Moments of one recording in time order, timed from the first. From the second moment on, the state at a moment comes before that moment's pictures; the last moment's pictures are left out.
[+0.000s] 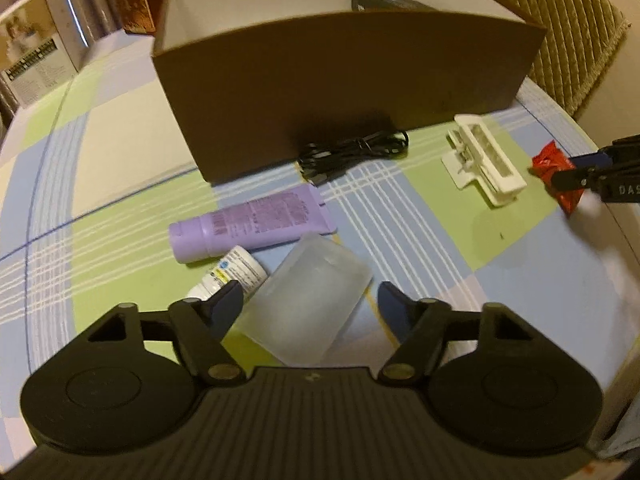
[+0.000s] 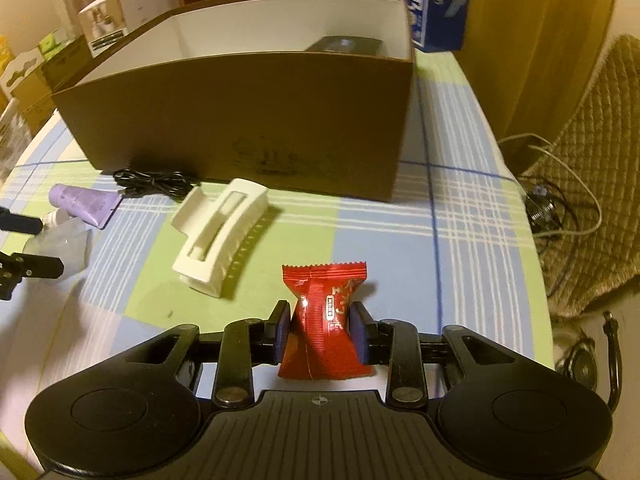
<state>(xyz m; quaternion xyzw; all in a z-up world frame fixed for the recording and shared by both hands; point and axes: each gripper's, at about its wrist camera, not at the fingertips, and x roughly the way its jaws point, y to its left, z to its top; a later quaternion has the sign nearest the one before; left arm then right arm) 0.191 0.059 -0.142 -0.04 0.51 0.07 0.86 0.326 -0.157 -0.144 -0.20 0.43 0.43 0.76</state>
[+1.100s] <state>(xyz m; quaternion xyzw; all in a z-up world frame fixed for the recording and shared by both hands) 0.196 0.037 -0.146 -0.10 0.55 0.12 0.82 0.323 -0.166 -0.148 -0.20 0.44 0.42 0.77</state>
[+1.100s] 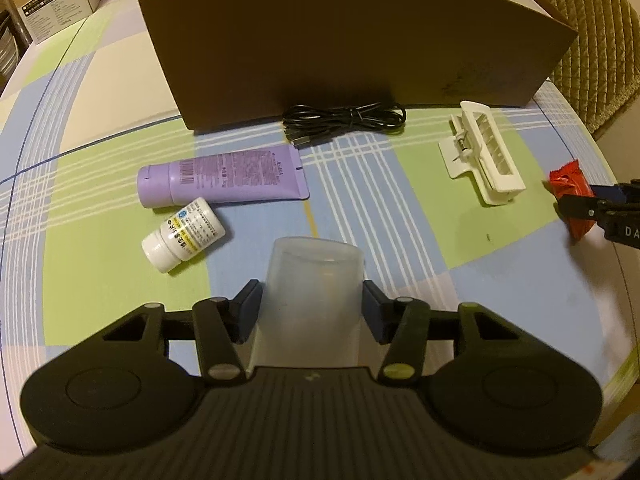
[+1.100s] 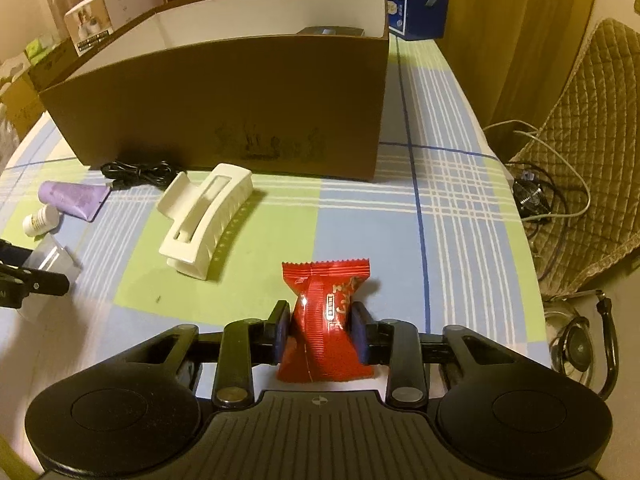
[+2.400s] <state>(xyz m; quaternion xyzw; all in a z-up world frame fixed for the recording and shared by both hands) 0.220 0.057 -0.032 -0.10 0.42 0.14 0.89 0.326 -0.131 -0.050 -0.09 0.39 0.52 0.76</state>
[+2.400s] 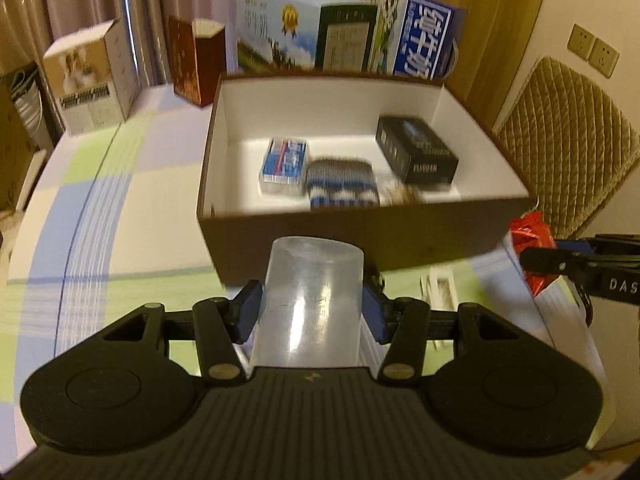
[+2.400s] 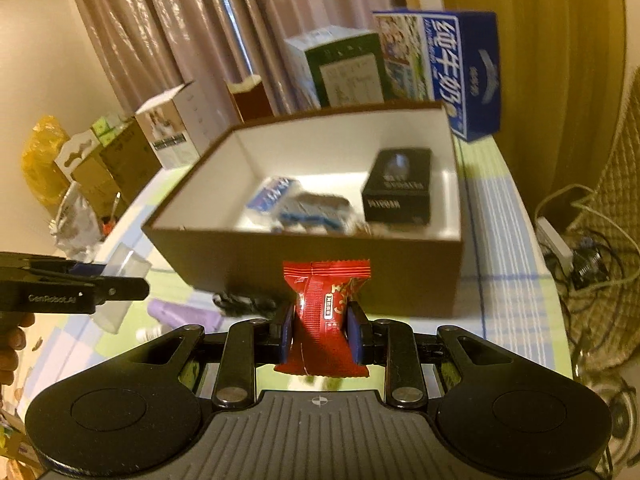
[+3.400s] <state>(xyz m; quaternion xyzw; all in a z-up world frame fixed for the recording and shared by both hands) 0.337 0.121 -0.038 -0.09 0.43 0.16 0.89 0.414 -0.045 -0.052 -0.16 0.39 0.47 0.78</state>
